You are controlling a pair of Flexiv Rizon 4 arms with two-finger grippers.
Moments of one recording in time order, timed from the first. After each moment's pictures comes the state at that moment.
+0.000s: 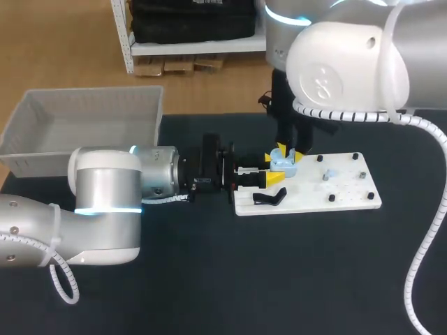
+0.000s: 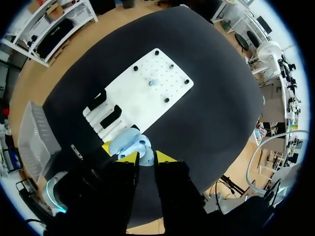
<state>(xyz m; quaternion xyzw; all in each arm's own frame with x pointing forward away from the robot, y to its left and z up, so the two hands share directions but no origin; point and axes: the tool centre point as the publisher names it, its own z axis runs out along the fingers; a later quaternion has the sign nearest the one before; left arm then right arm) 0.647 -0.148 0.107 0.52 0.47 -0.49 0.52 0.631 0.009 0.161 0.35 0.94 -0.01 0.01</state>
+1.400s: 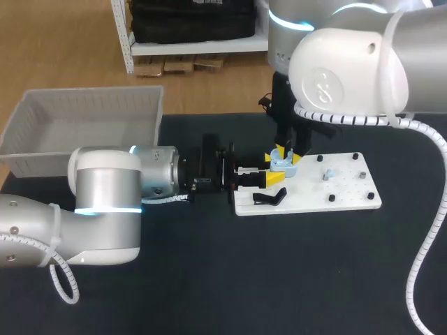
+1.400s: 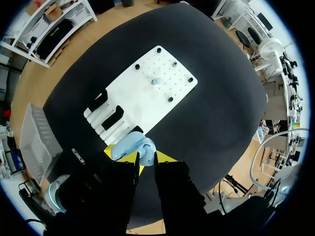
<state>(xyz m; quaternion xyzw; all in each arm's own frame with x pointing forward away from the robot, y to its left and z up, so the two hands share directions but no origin) 0.647 -0.148 0.107 0.52 0.47 -0.49 0.52 0.637 0.011 0.153 0.35 0.94 0.00 0.01</state>
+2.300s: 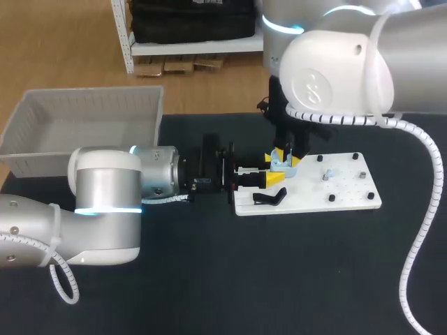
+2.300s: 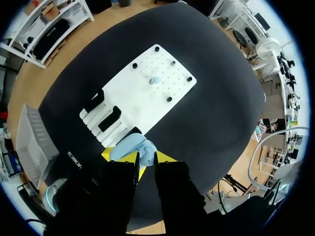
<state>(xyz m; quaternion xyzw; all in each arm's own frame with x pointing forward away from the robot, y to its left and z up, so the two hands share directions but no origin) 0.647 -0.148 0.106 0.52 0.47 -0.49 0.52 0.639 0.012 0.144 0.36 0.93 -0.01 0.01</state>
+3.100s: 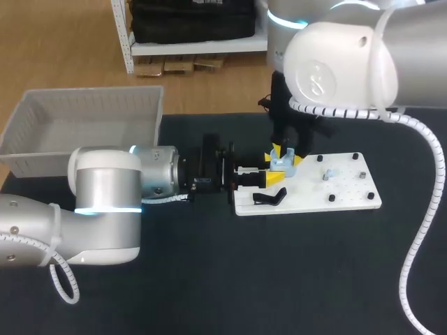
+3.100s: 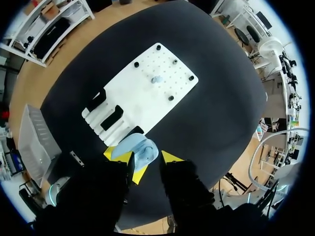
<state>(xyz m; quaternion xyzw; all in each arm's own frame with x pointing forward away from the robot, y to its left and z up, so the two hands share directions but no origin) 0.648 -0.148 0.107 0.52 0.47 -0.49 0.52 0.642 0.013 0.149 0.36 0.93 0.01 0.00</state>
